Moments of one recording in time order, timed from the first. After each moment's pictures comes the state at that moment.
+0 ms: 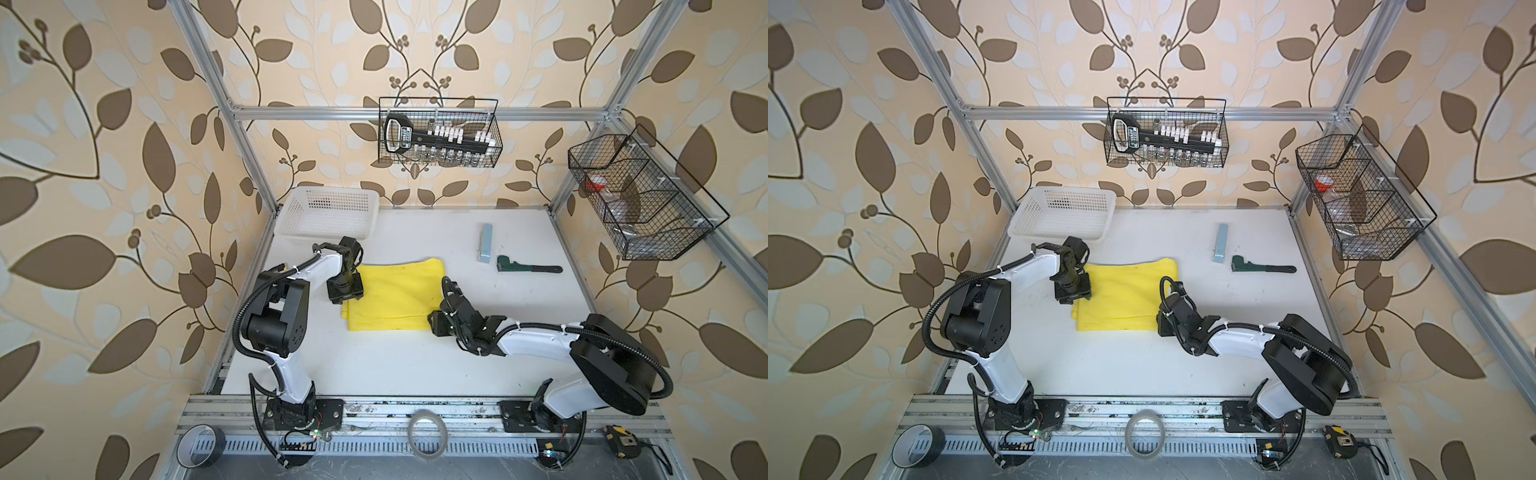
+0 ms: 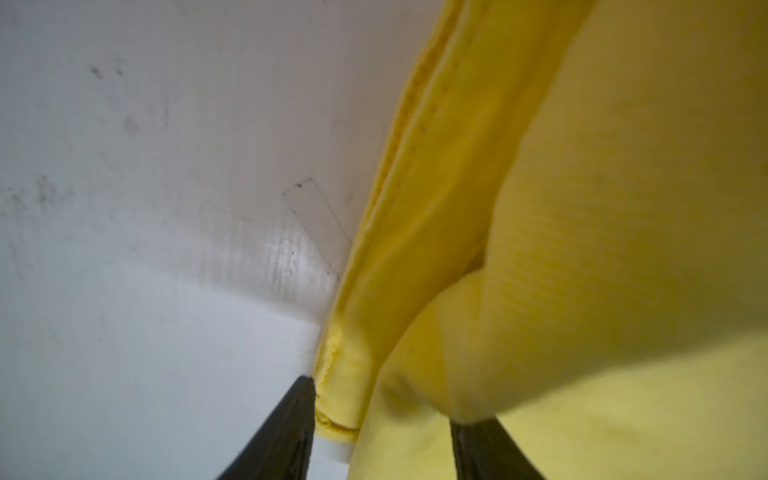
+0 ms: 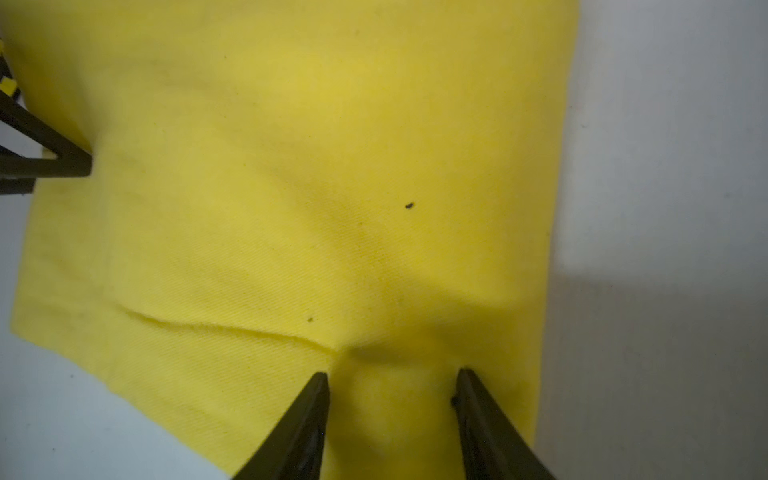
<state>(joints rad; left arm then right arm) -0.24 1.79 1.22 -0.91 0.02 -0.55 0.81 1.50 0.57 0.09 0.21 0.72</state>
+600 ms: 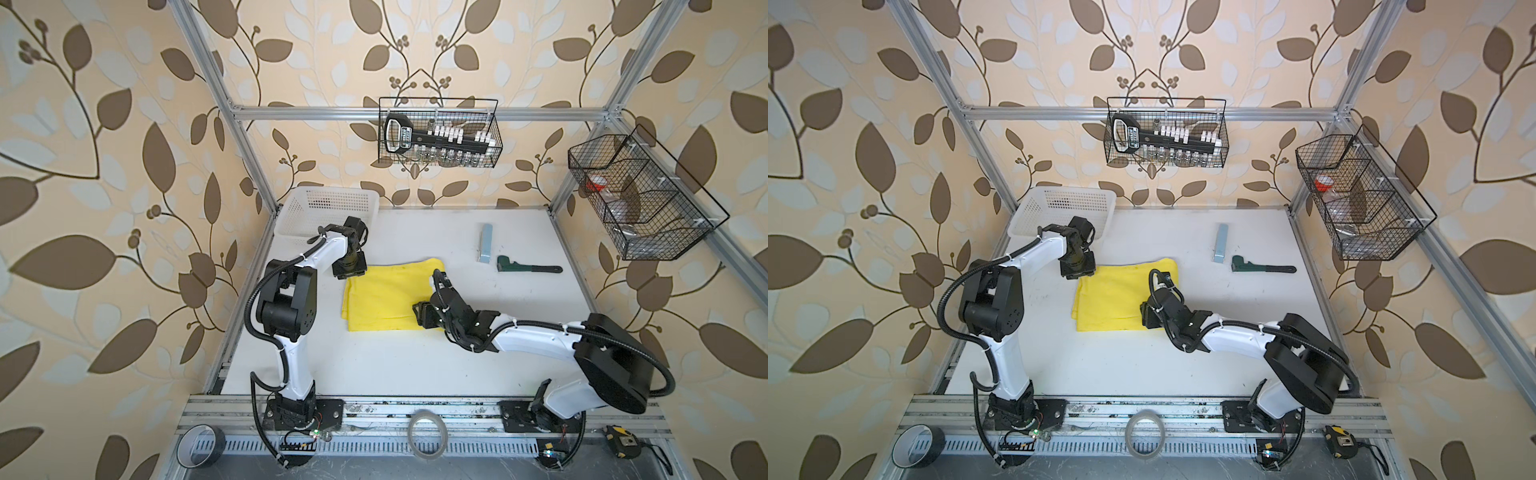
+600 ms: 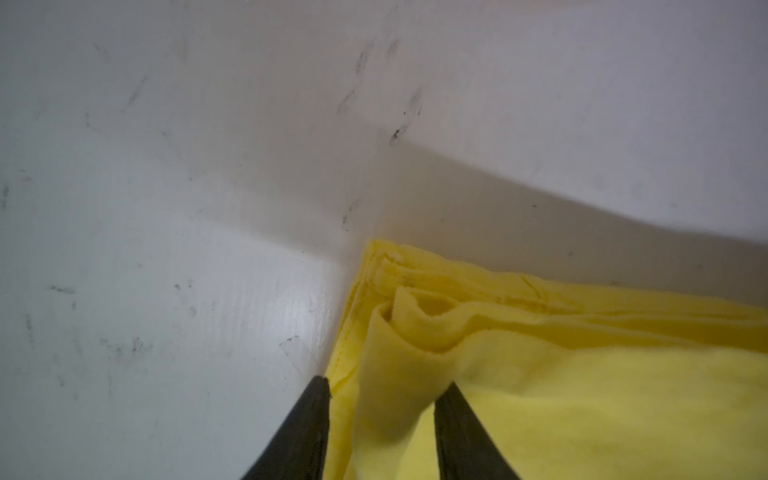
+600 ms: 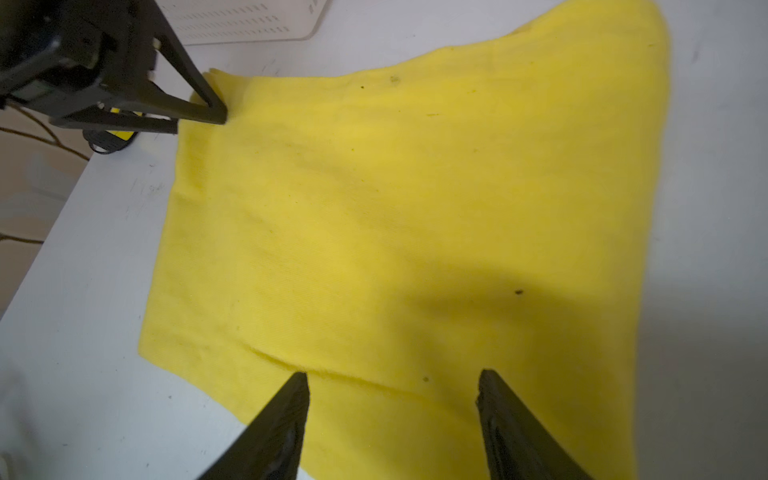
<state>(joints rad) -0.24 1.96 1.48 -0.91 -0.07 -0.51 0.90 1.56 0.75 0.09 0.27 0.65</state>
